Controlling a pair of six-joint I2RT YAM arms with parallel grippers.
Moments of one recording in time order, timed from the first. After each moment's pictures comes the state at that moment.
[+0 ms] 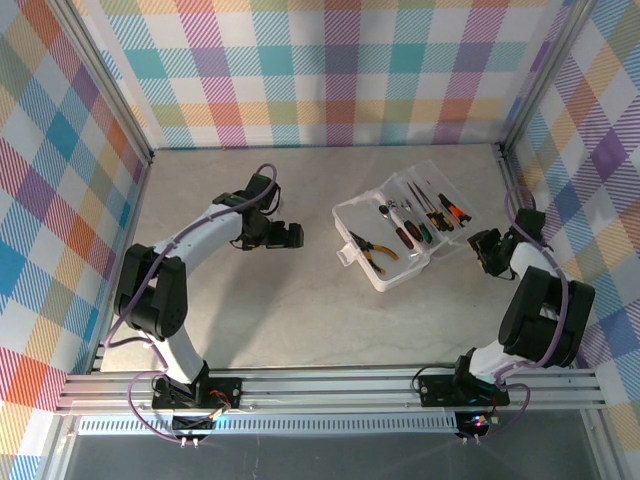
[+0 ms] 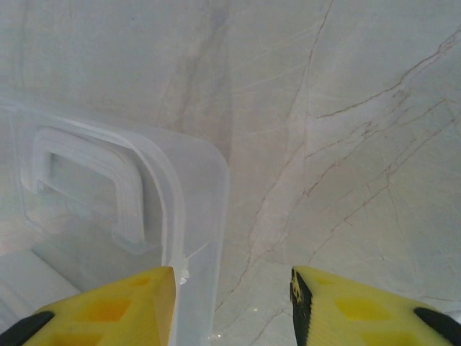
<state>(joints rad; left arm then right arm) -0.41 1.73 1.30 -0.77 0.13 -0.36 -0.39 1.50 0.81 -0.35 -0.35 0.68</state>
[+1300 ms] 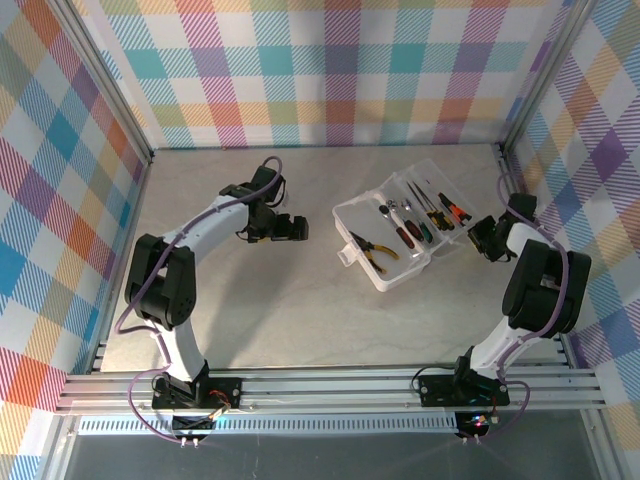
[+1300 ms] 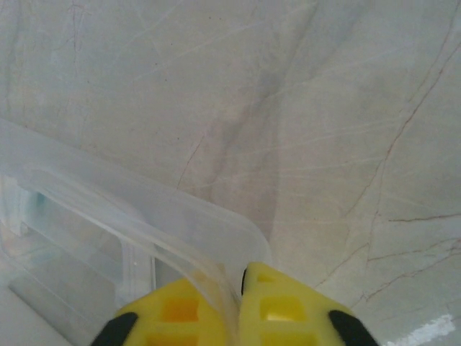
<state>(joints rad) -0.41 1.82 1.41 -0.79 0.15 -0.35 -0.34 1.71 1.00 -0.36 -0.29 0.64</state>
